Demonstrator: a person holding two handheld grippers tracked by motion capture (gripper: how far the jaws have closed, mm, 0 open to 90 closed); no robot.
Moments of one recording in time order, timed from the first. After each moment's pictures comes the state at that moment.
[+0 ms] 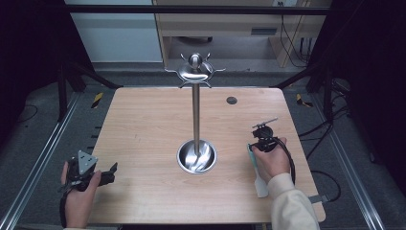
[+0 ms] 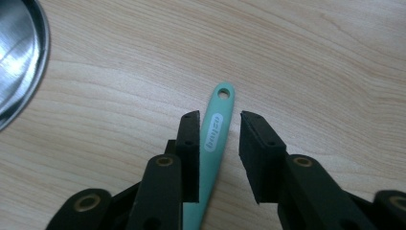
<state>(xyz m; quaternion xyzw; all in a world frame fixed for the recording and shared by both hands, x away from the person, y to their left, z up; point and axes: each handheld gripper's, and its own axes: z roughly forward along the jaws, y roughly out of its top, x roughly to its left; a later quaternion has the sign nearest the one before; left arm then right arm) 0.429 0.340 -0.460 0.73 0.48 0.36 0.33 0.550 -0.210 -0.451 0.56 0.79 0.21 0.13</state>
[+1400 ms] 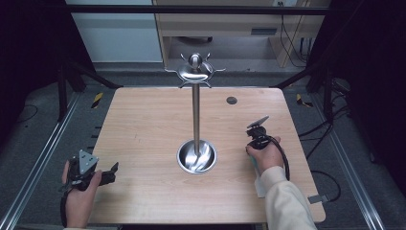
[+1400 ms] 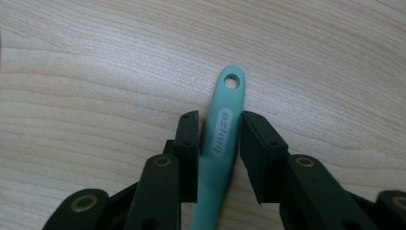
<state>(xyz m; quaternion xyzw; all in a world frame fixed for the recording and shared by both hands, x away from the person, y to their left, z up) 0.430 0.338 -0.459 0.73 0.47 0.36 0.33 0.569 -0.197 -0.469 0.59 0.79 0.14 0.10</state>
